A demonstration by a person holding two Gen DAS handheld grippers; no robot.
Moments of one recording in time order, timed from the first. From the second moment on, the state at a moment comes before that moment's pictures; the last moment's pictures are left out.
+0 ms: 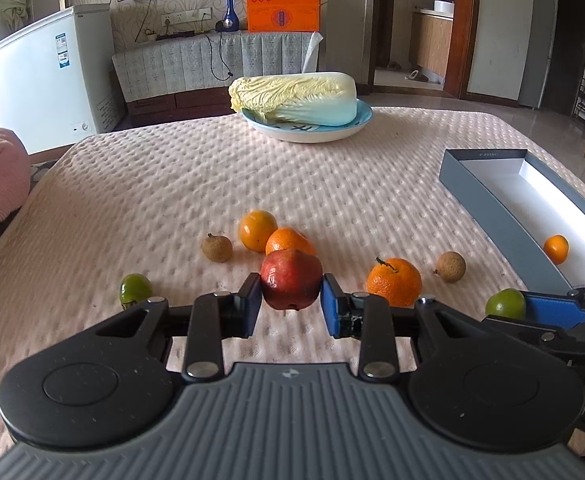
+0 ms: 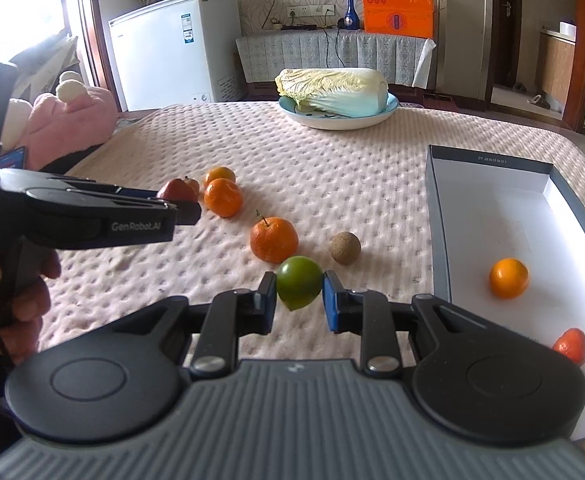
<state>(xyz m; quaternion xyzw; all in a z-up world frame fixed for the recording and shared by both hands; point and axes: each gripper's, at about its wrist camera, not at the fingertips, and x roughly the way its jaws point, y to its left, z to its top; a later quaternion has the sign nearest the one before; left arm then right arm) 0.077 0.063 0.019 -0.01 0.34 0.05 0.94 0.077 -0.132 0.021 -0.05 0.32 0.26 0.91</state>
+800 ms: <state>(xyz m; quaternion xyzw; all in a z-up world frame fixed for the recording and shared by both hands) 0.077 0.033 0.035 -0.01 0.33 0.03 0.94 0.063 -0.164 0.036 -0.04 0.30 0.26 0.92</state>
